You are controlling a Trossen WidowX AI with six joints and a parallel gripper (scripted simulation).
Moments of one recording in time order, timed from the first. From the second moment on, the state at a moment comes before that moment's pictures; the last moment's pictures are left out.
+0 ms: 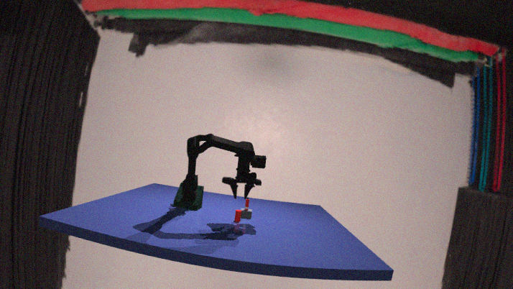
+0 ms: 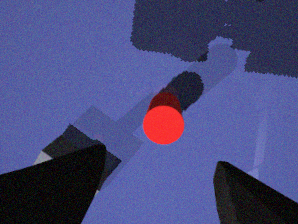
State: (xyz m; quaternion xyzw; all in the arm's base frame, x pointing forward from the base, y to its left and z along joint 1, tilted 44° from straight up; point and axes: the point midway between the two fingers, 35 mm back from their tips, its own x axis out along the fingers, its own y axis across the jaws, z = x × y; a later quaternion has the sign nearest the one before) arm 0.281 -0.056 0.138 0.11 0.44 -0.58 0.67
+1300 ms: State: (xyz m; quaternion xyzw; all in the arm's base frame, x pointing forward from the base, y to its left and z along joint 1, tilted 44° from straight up) arm 0.275 -0.111 0.079 0.11 0.44 -0.59 0.67
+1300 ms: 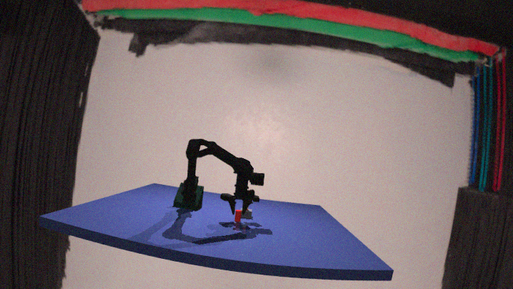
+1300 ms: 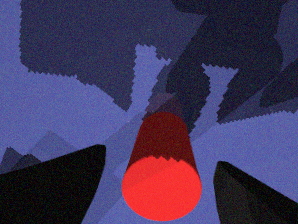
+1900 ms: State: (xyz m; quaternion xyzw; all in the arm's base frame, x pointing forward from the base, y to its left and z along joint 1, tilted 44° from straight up) arm 0.273 -0.121 0.069 0.11 0.44 -0.59 0.67
